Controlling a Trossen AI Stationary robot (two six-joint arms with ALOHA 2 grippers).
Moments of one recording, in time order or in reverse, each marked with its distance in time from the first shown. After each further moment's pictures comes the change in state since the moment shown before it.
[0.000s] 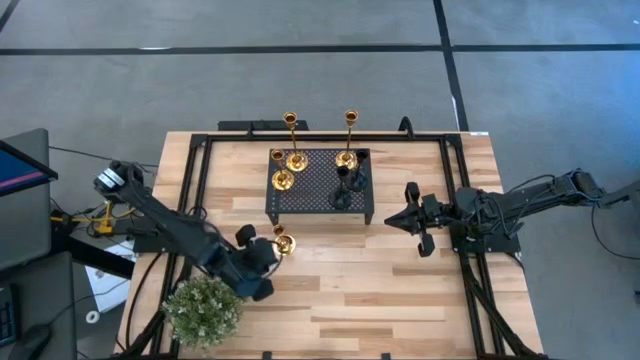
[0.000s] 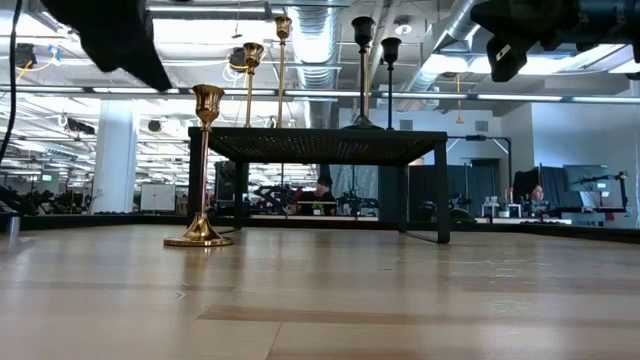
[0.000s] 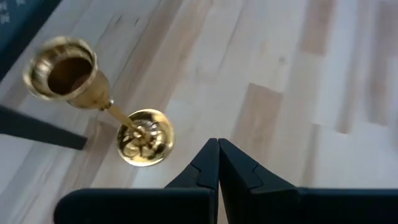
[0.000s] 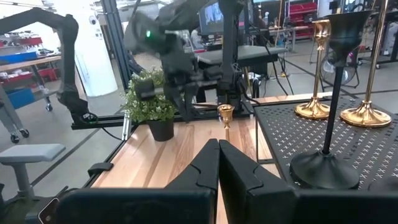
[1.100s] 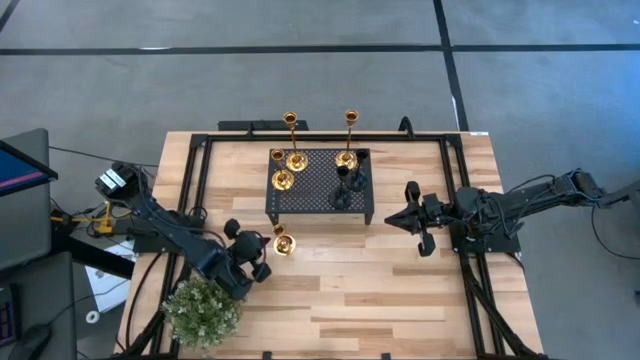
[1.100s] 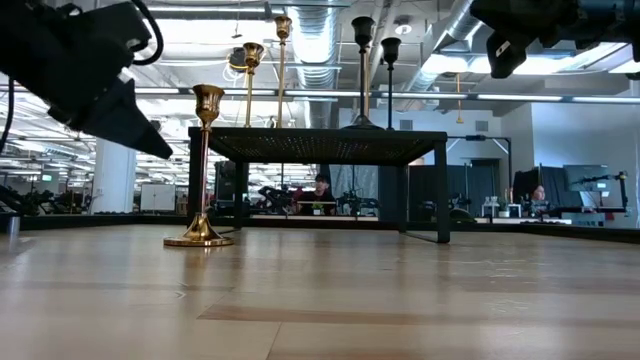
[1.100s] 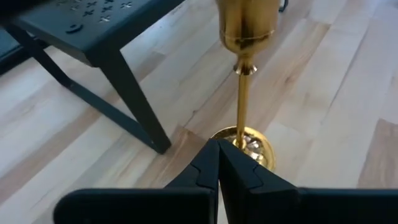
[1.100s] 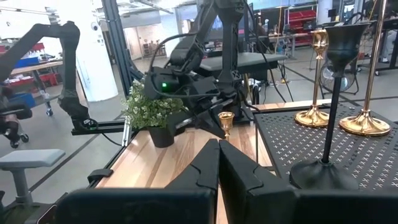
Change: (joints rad) left arm -0.058 0.030 -0.321 0.185 -0.435 -0.248; right arm -0.002 0.000 0.000 0.027 0.000 -0.010
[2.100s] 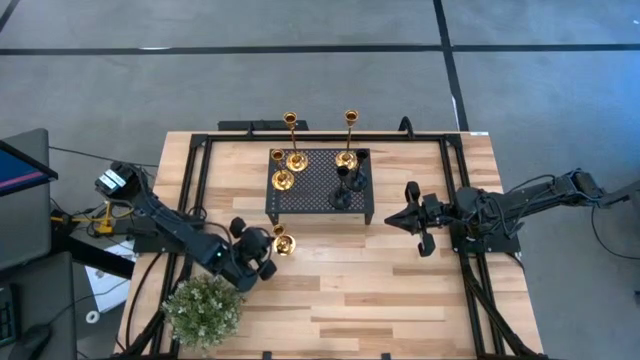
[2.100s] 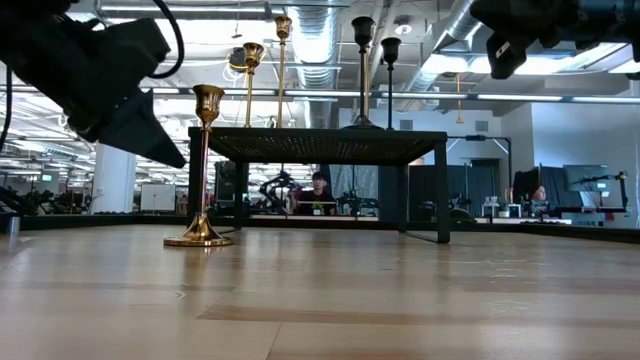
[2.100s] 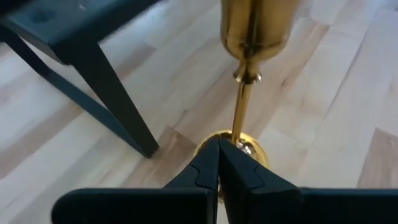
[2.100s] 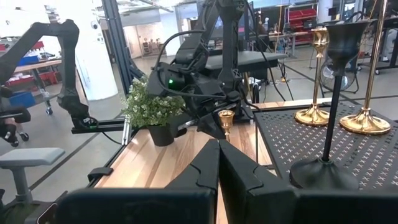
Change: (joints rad) left arm 0.073 0.000 -0.029 0.143 0.071 0.077; right arm 0.000 0.000 0.000 -0.006 0.000 0.000
